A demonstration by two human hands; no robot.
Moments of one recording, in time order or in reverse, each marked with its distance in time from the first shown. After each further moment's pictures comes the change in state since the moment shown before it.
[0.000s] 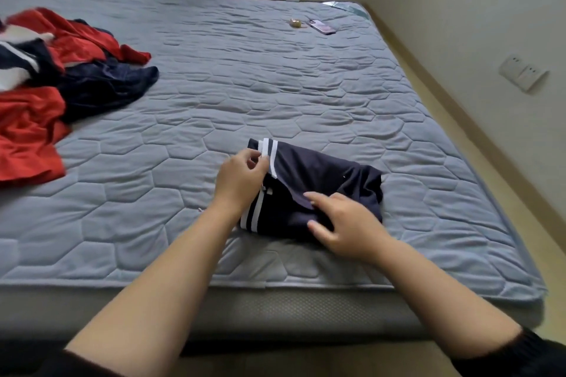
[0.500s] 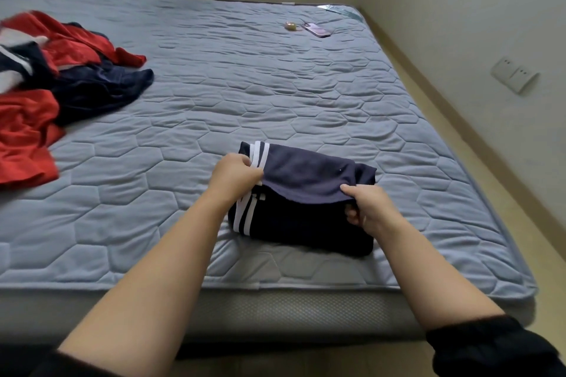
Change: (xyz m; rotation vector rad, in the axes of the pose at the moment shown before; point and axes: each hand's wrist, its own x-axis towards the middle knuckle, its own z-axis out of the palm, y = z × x) left_hand 0.011 0.015 -0.008 0.156 -0.239 -0.175; right_hand 0.026 0.033 -0.016 1.129 0.157 1.021
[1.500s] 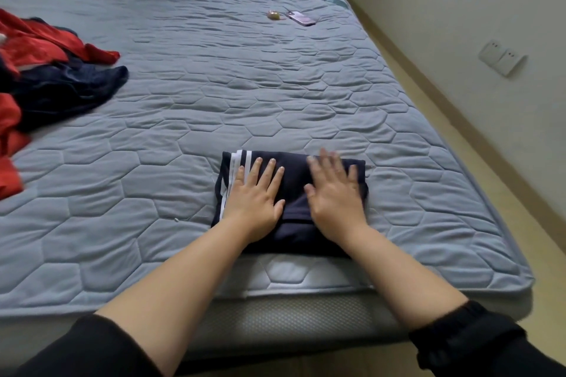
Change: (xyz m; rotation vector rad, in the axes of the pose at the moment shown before) left_hand 0.001 -0.026 0.086 0.876 -0.080 0.564; right_hand 0.025 0.036 0.022 -1.202 0.243 -0.880
